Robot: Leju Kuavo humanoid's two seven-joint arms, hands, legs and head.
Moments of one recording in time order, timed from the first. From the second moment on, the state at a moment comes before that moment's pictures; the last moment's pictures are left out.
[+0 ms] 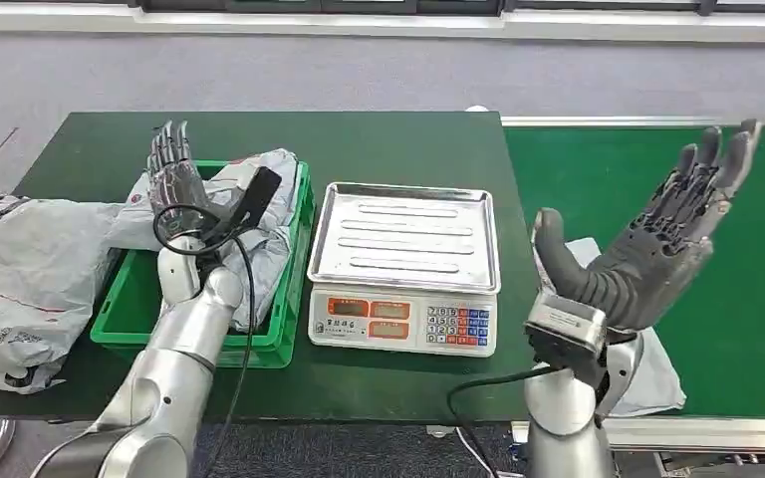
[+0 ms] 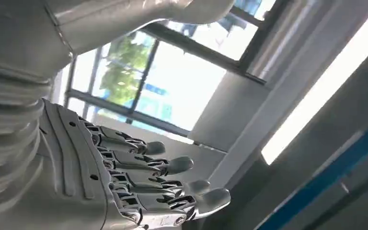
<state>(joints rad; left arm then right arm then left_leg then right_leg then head) -0.73 -0.26 0.27 -0.80 -1.38 0.70 -0.11 -0.19 0.33 0.15 -1.80 0.85 -0.70 -0.43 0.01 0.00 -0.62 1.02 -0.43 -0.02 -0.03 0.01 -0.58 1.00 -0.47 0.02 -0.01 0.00</state>
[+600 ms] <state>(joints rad) -0.34 -0.33 0.12 -1.48 -0.45 0.11 -0.62 -0.20 0.33 -0.11 -1.50 1.37 -0.70 -0.16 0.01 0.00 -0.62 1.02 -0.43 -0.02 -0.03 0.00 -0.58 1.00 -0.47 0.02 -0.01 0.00</state>
